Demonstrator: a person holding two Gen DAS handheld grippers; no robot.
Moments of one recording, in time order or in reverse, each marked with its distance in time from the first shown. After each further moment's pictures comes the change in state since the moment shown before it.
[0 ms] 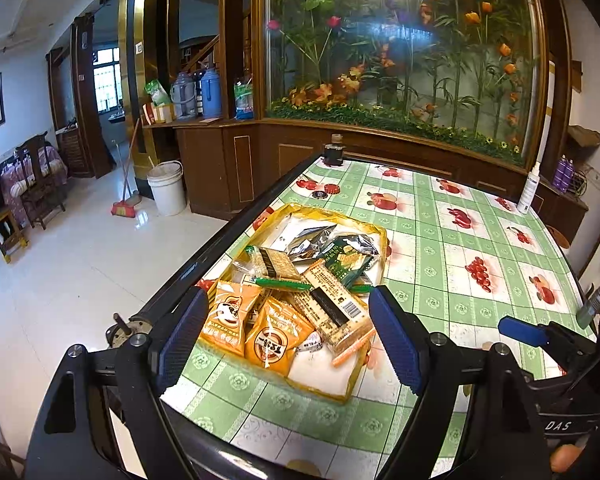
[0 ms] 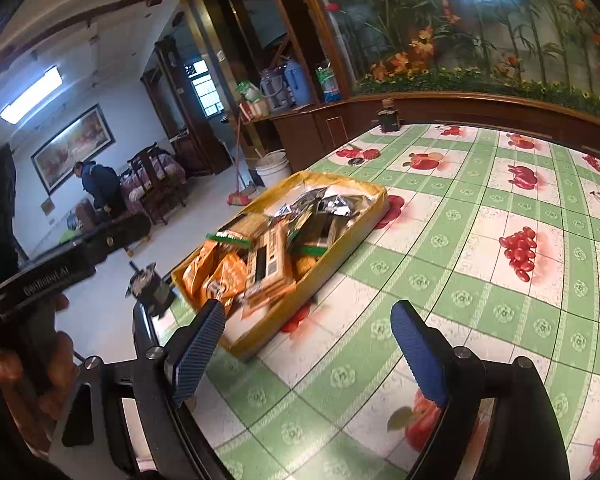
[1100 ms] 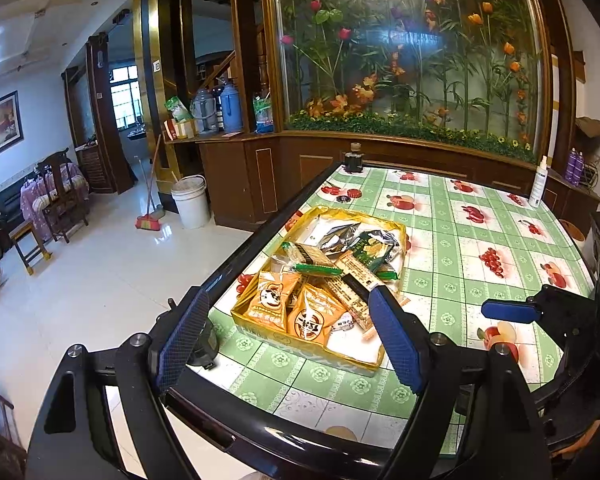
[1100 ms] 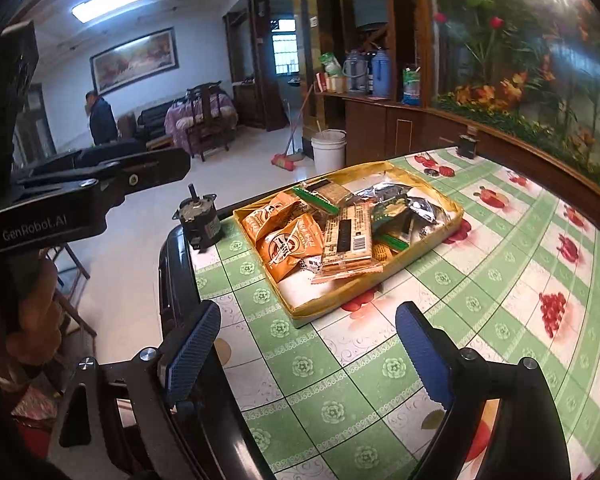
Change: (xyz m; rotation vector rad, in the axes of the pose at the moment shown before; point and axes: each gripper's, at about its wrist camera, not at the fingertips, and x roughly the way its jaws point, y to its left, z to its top) left arm -0.038 0.017 -0.021 0.025 -0.051 0.082; right arm 0.011 0.075 -0.010 -0.370 0.082 0.062
